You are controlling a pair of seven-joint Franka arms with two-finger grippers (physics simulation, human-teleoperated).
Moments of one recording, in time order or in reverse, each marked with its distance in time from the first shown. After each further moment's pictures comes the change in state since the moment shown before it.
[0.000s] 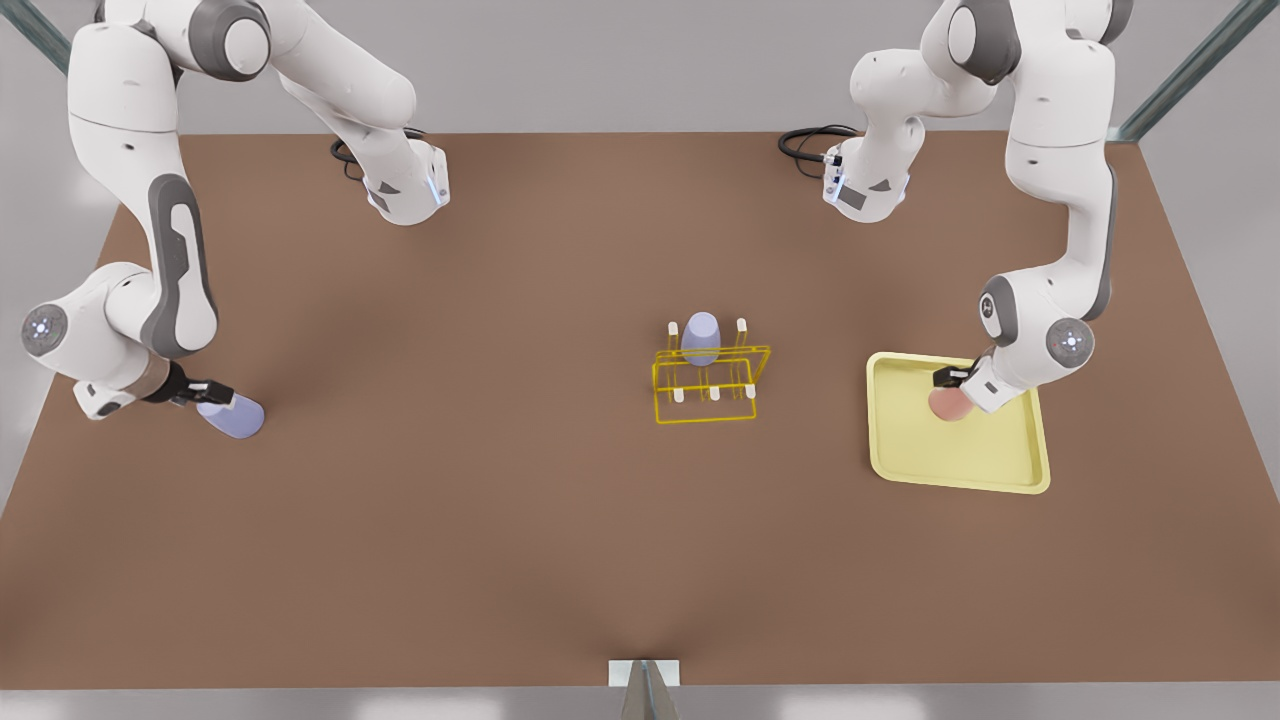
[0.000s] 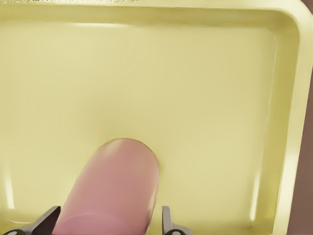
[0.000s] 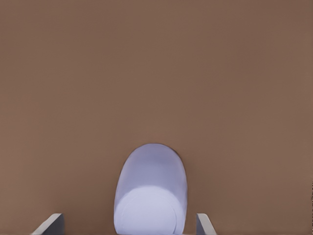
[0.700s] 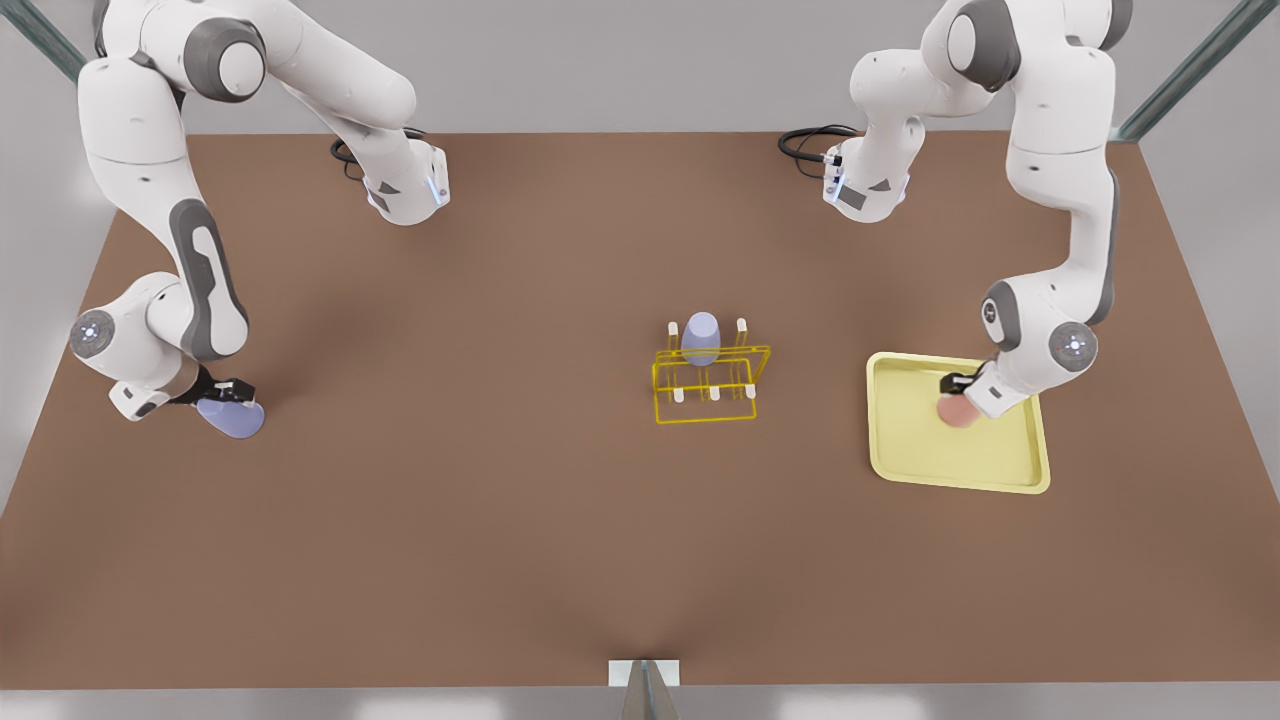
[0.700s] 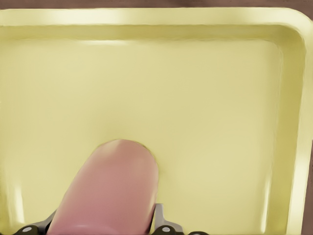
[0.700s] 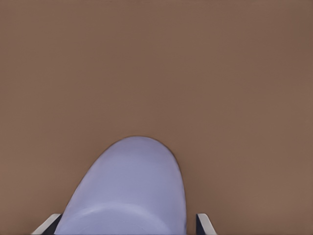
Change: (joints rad) left arm 0.008 0.021 0.002 0.034 0.006 0.018 0.019; right arm -0.004 0.084 -0.016 -0.091 -0.017 0.205 -0.121
